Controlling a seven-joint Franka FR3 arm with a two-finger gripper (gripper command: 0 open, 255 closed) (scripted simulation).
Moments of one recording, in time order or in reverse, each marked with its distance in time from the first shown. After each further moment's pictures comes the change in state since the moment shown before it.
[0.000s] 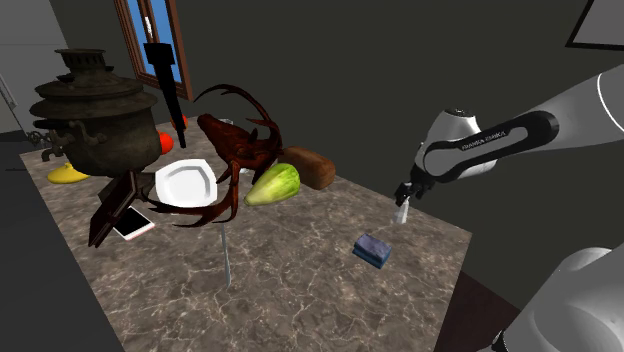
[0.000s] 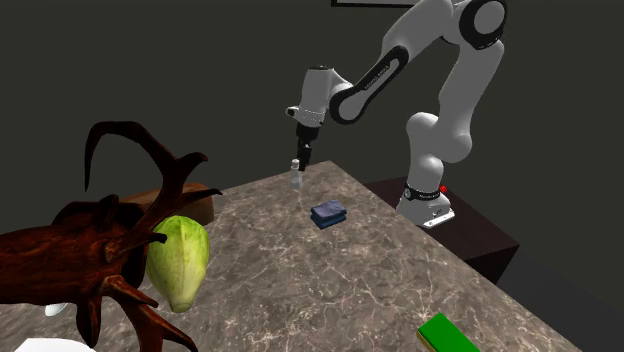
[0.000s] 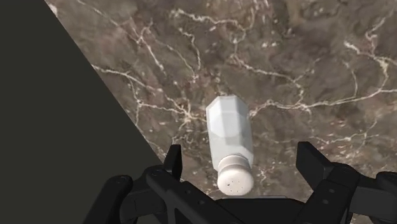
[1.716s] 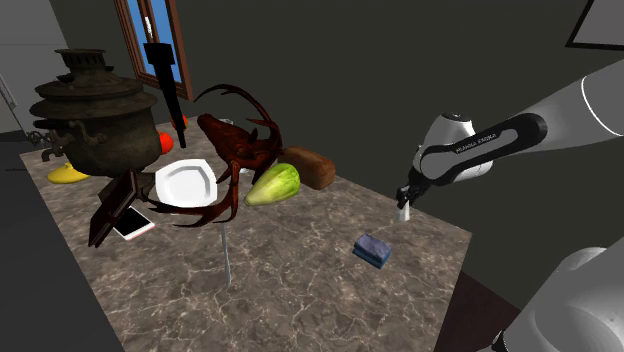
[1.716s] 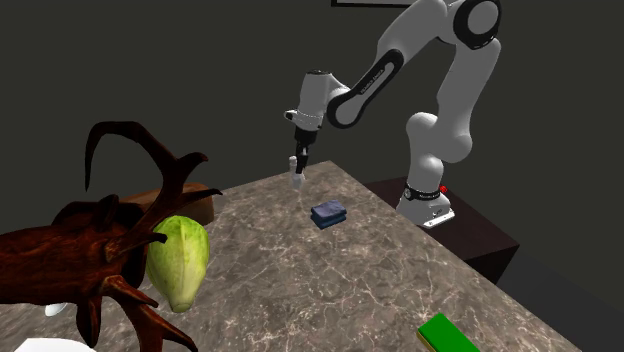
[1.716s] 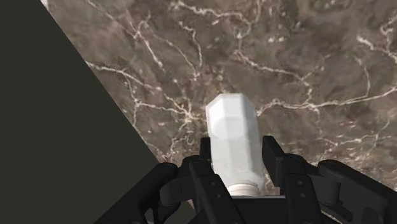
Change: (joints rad) arm 0.007 0.048 -0.011 0.005 0.012 0.046 -0.013
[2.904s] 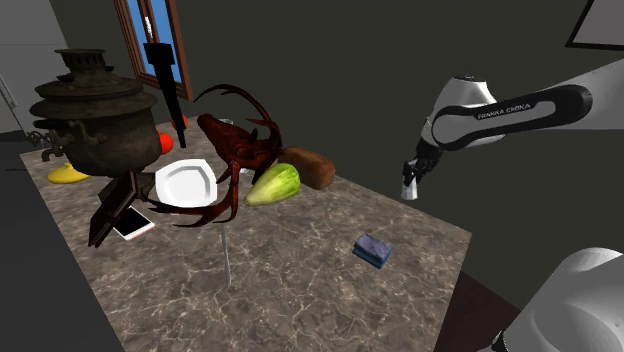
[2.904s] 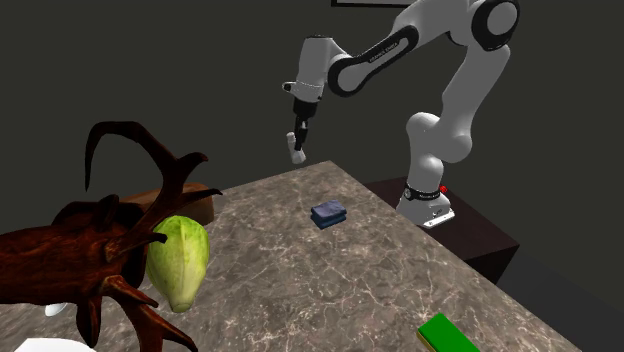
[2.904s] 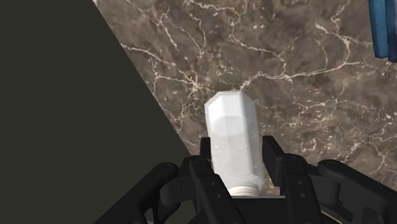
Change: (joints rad) arm -0.009 -0.150 0.034 0.133 -0.012 -0.282 0.015
